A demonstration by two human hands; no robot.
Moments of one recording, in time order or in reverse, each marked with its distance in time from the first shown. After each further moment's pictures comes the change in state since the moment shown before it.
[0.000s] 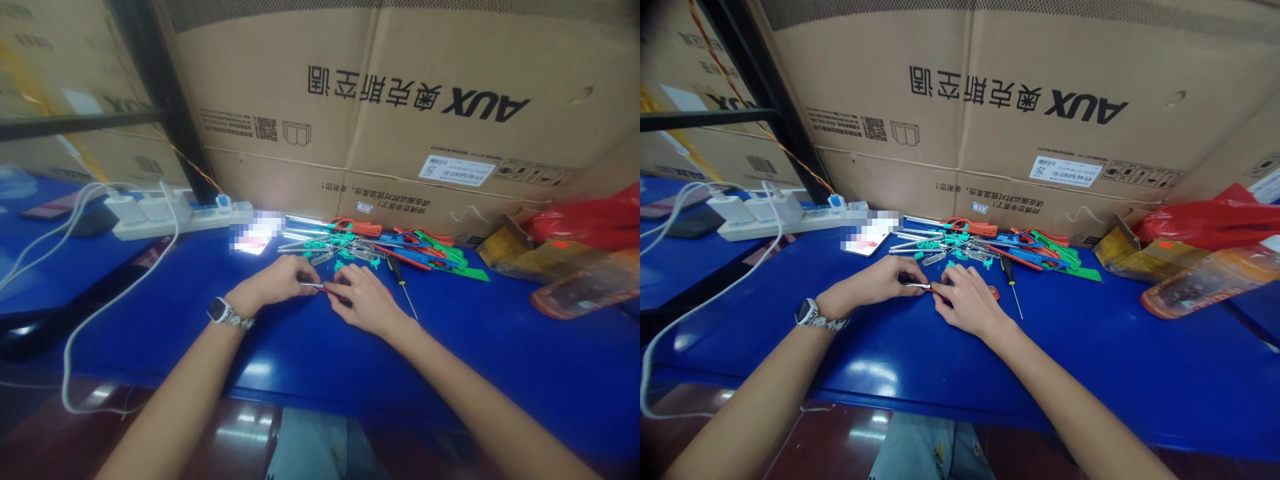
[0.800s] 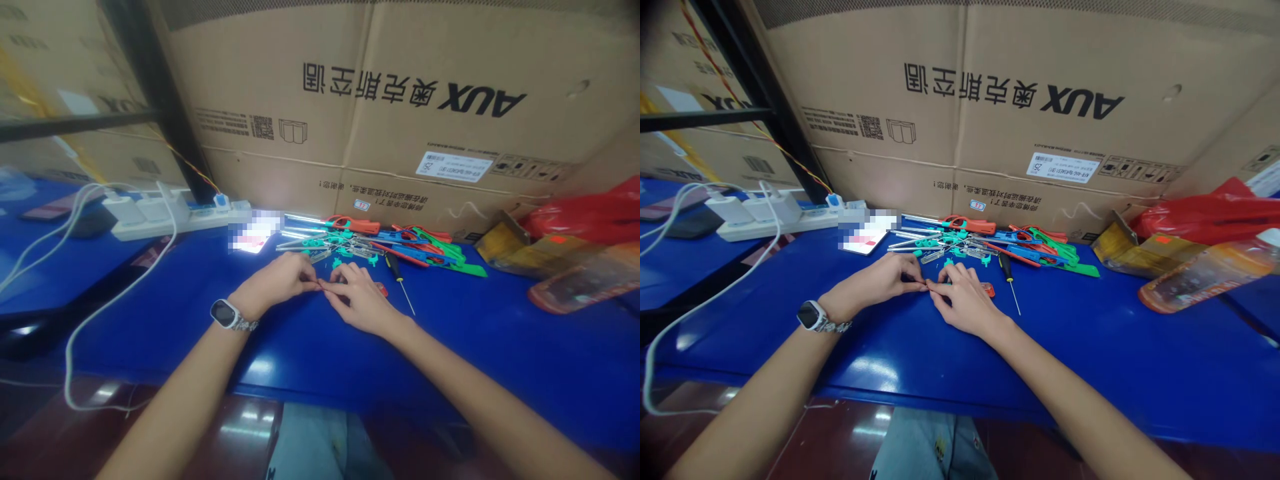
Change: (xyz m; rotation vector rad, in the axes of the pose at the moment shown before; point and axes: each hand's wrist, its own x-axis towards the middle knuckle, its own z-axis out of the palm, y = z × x) left_hand 0.001 0.006 0.002 0.180 0.008 0.073; right_hand -0.004 -0.002 0.006 0.150 -0.017 0.091
